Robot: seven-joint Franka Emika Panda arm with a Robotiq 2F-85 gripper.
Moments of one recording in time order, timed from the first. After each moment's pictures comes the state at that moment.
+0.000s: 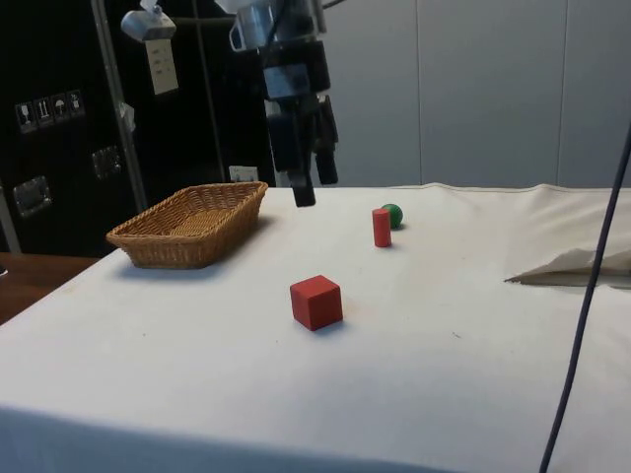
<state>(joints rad) 0.58 -0.03 -0.32 -2.36 0.06 2.25 0.18</state>
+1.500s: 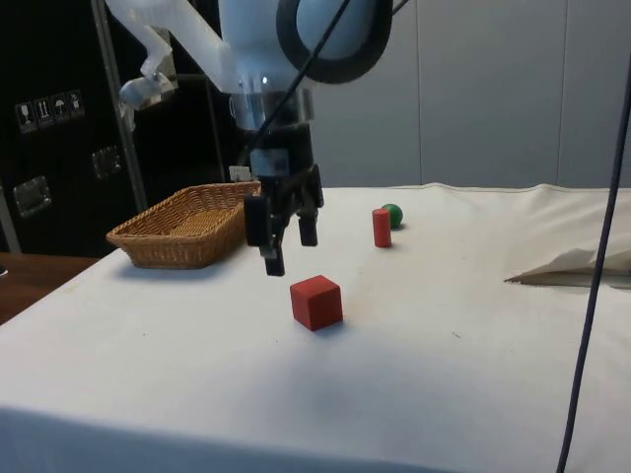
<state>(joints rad) 0.56 0.20 -0.30 -2.35 0.12 2.54 0.25</state>
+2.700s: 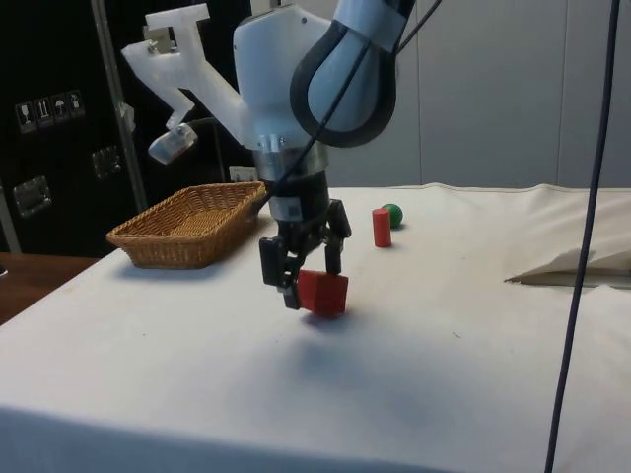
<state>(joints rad) 0.55 0.34 -0.32 -2.36 0.12 2.64 0.44</state>
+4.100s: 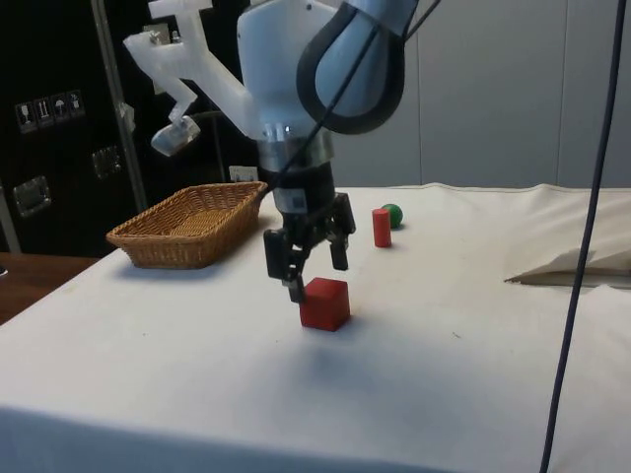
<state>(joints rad) 0.55 0.29 -0.32 -2.39 0.11 2.62 0.46</state>
